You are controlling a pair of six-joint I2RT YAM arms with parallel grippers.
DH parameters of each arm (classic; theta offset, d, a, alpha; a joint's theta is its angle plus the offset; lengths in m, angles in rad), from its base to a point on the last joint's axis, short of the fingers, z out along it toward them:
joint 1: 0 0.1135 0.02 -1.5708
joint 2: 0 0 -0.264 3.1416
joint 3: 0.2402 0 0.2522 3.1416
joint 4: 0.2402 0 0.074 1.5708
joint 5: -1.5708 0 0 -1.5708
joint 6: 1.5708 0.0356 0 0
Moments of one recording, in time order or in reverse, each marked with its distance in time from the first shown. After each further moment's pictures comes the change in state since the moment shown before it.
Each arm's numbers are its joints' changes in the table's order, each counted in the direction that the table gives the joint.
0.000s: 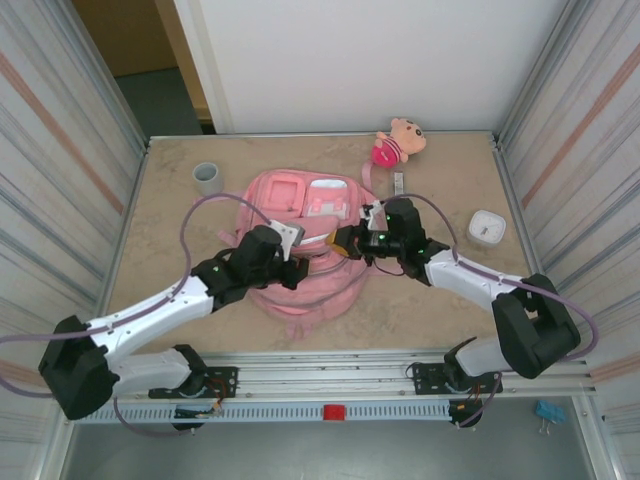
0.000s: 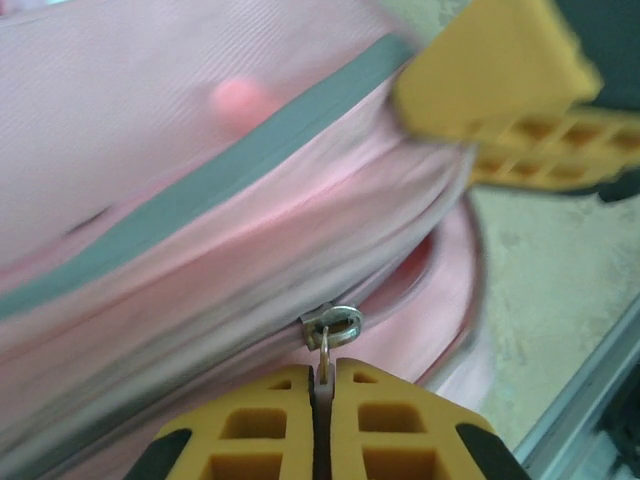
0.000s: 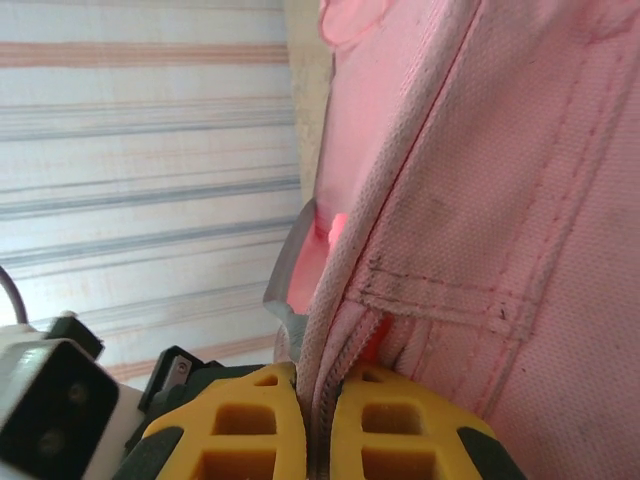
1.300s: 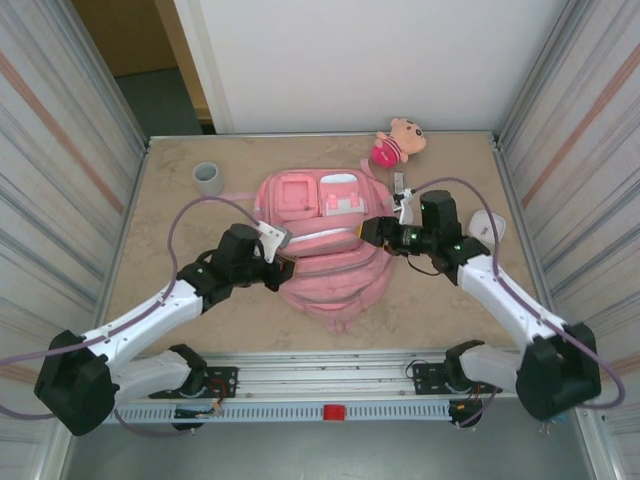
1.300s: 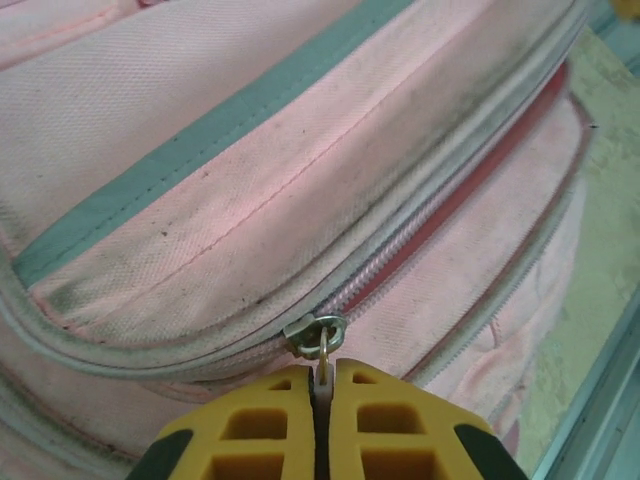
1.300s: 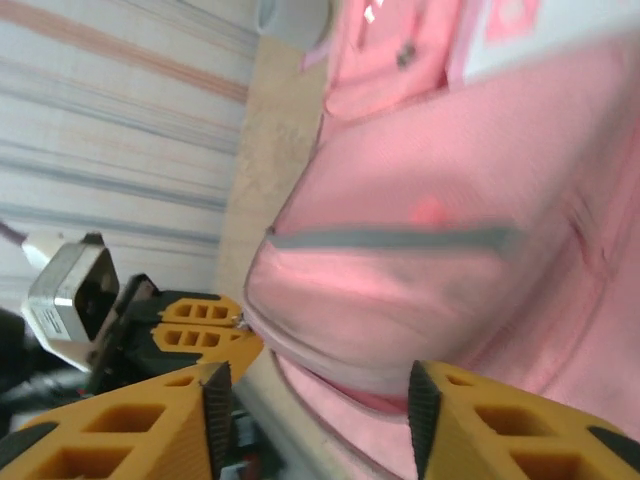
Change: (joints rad) left arm 0.158 -0.035 -0.075 -0.037 -0.215 0.233; right arm -0.130 -0.269 0.060 0.420 -0.071 -0.570
